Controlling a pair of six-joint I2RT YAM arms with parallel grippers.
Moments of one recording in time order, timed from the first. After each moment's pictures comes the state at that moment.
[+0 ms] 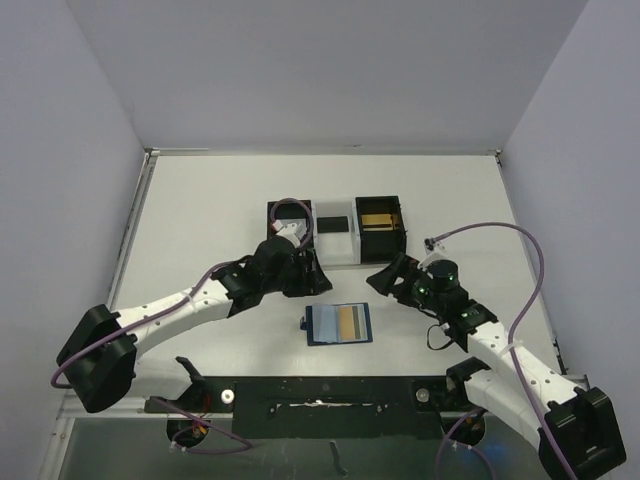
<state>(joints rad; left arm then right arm) -0.83 1.29 0.79 -0.15 0.08 -0.81 0.41 0.84 0.36 -0.04 -0.17 0.77</state>
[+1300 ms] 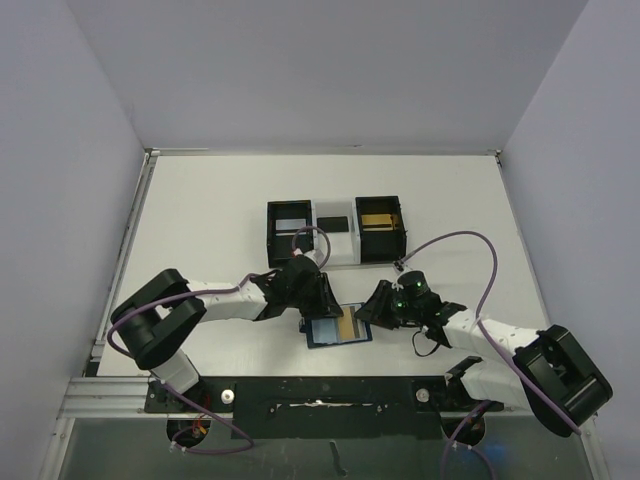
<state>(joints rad) -0.90 1.63 0.72 0.12 0.18 -1.04 0.58 1.16 0.29 0.10 -0.27 0.93</state>
